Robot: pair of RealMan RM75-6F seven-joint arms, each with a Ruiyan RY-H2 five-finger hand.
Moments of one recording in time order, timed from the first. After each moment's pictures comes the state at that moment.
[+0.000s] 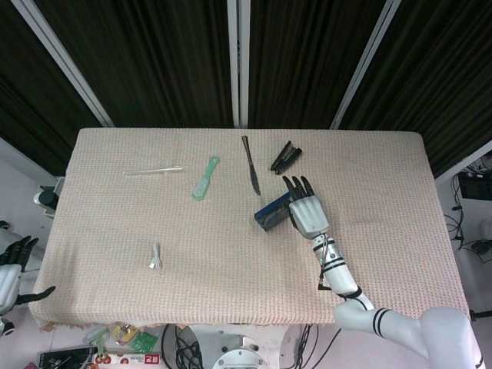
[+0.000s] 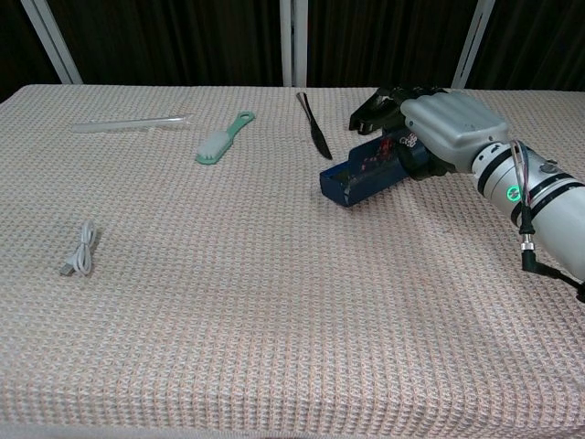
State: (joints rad) left arm -0.07 -1.21 0.01 -1.26 1.44 1.33 -0.20; right arm 0.69 -1.87 0.21 -1.03 -1.30 1.10 -0.34
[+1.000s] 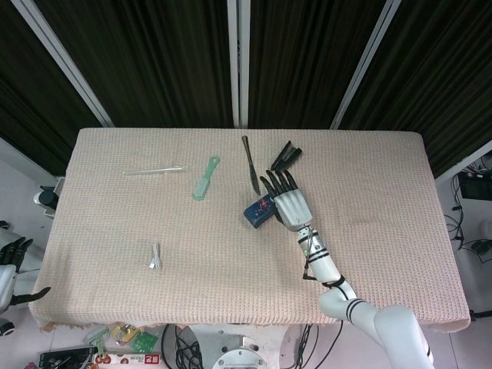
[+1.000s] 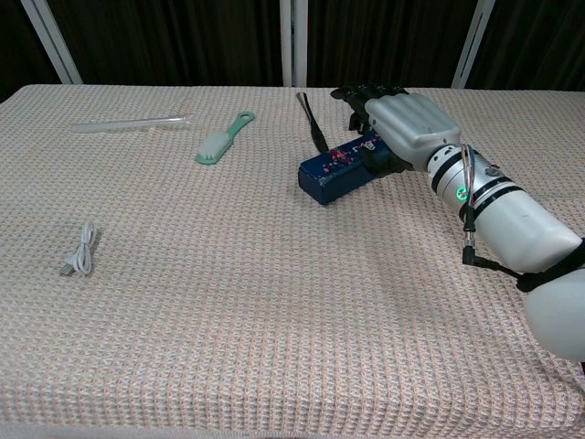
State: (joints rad) left arm -0.07 -1.20 0.01 -1.24 1.43 1.30 -0.22; right arm 0.81 -2.11 0.21 -0.54 -1.41 1.11 0.01
